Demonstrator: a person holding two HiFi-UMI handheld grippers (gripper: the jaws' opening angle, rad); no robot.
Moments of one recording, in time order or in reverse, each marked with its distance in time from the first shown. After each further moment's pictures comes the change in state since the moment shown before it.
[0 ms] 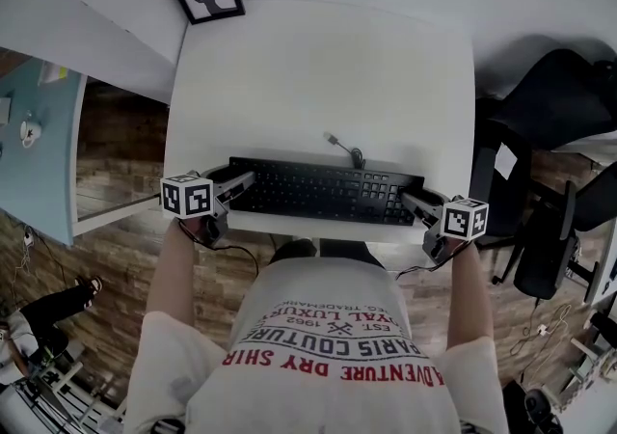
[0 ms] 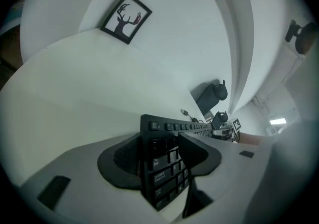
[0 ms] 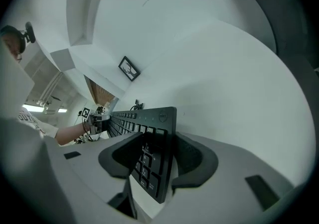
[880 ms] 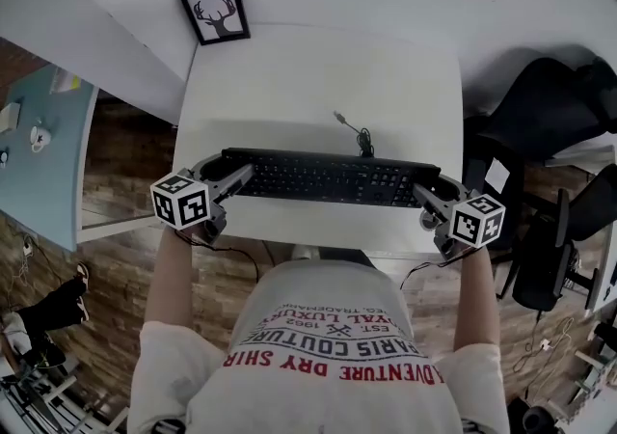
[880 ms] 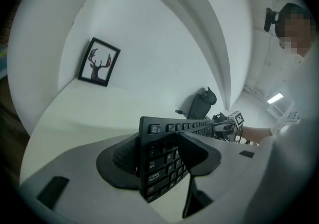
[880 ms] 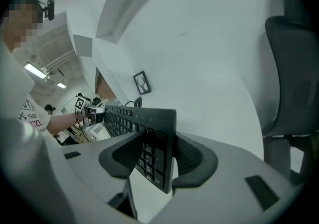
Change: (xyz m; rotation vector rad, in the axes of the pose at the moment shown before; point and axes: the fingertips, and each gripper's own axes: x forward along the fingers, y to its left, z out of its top) left arm -0.046 -0.072 0.076 0.264 -0.223 -0.009; right arm -0.056 0.054 0.083 -0.322 -0.156 -0.081
